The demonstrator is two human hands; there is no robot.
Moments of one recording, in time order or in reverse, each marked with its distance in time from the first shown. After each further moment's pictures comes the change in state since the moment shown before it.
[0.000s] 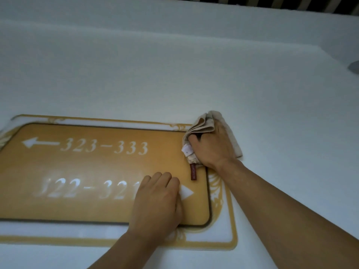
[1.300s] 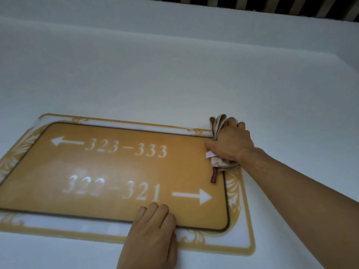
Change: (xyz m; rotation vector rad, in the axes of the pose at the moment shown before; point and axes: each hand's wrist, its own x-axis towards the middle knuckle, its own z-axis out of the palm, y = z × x) left_hand -0.066 -0.032 -0.022 -0.053 0.060 0.125; right_hand 0.022 -0.021 -0.036 -0.319 -0.201 0.023
